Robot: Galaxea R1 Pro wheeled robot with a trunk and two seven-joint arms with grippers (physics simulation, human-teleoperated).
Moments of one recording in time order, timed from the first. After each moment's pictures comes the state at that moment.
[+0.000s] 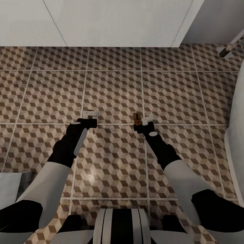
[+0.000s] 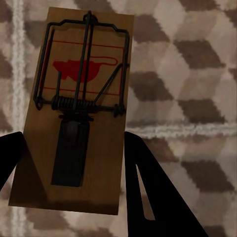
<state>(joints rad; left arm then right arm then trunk) -1.04 -0.04 -0.15 -1.07 0.08 0.65 0.16 -1.08 0.10 0.26 -0.73 0.09 0.23 -0.11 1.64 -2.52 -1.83</state>
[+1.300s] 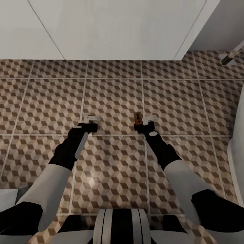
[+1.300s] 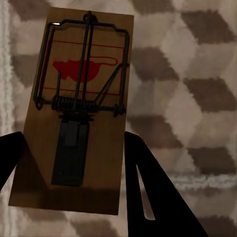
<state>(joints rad) -1.02 -0.04 -0.15 -1.03 0.08 0.64 0.15 -1.08 0.10 0.26 -0.73 0.09 0.23 -0.13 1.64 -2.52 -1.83</state>
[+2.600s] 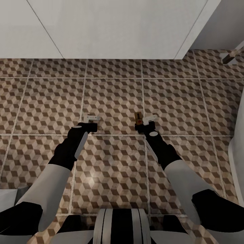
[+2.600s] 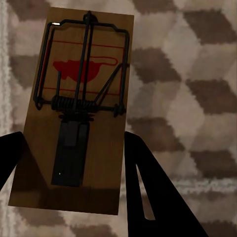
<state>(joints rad) -1.02 -0.04 -0.15 -1.04 0.08 0.64 0.15 -1.08 0.10 0.26 -0.73 0.09 0.23 -0.13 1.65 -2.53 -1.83</state>
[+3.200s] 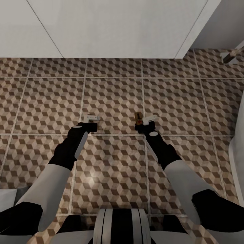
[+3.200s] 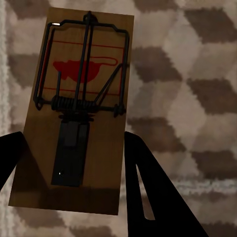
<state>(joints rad) -1.02 -0.04 -0.15 -1.04 0.08 0.64 0.15 -1.08 0.10 0.26 -0.73 0.09 0.23 -0.13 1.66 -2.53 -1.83</state>
